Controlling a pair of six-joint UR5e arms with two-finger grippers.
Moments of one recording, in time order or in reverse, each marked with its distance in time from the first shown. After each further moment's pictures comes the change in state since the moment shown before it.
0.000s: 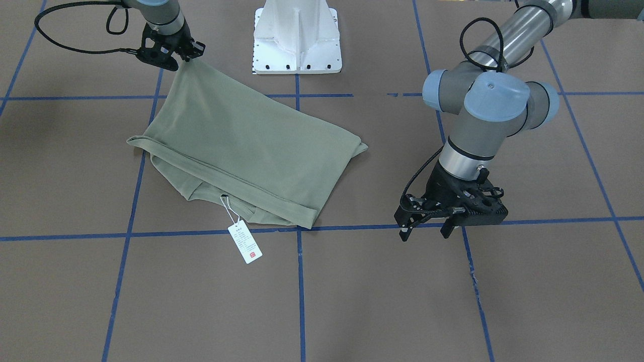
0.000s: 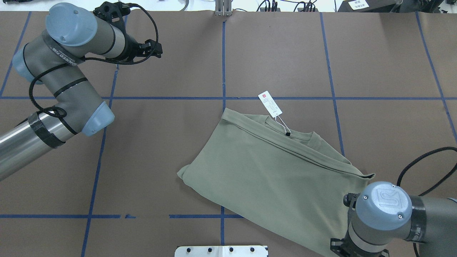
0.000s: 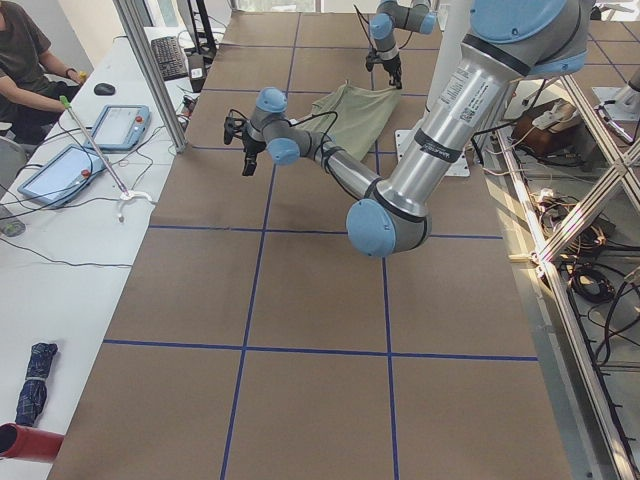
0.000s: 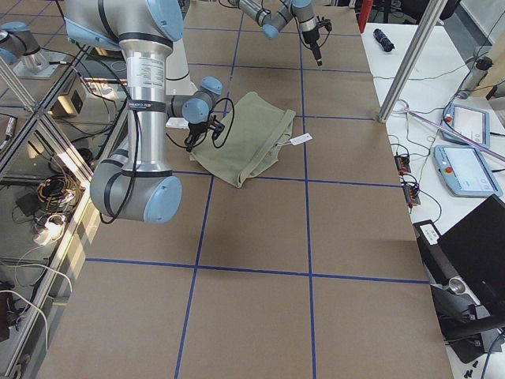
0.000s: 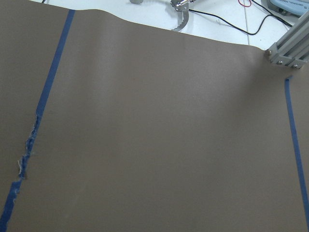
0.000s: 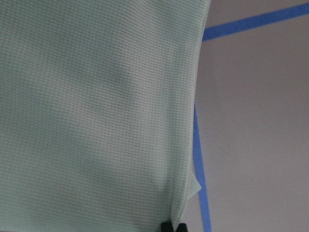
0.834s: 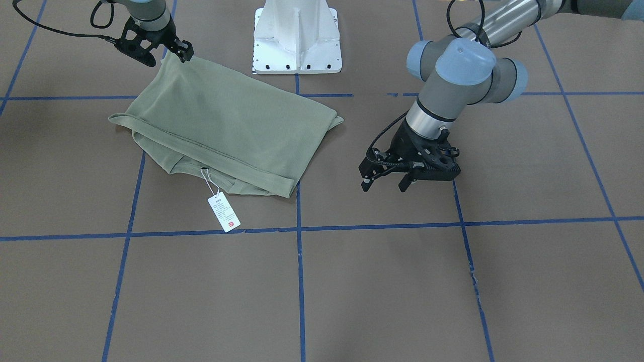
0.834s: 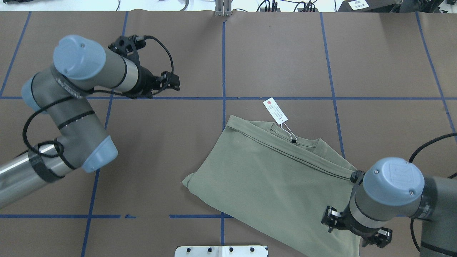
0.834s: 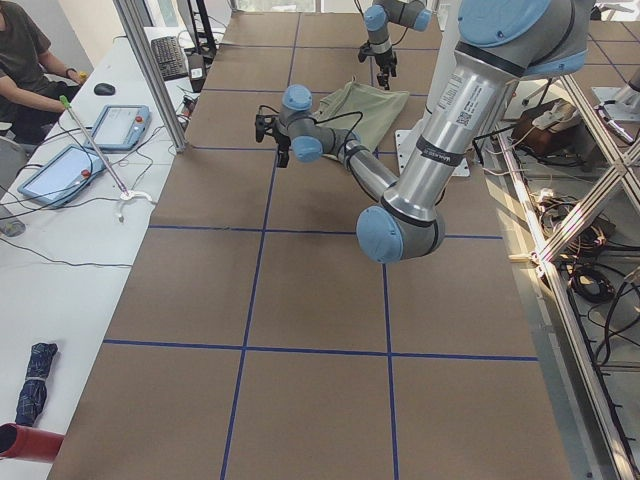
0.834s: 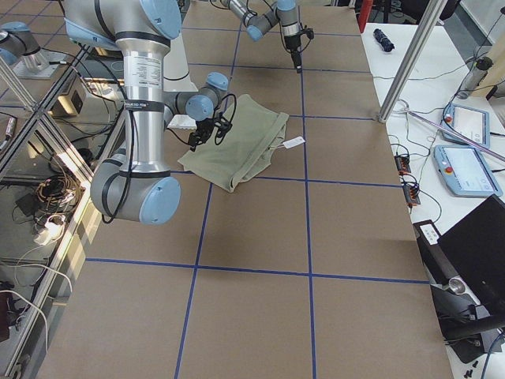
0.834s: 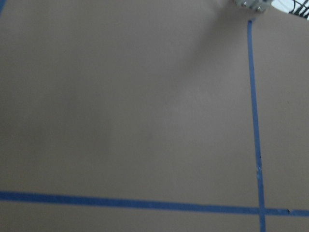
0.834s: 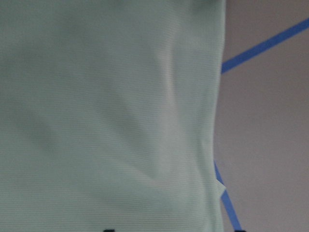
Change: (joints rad) left arm 0.154 0.092 -0.186 0.003 -0.082 -0.203; right arm 0.158 0.079 0.011 -0.006 -0.003 0.113
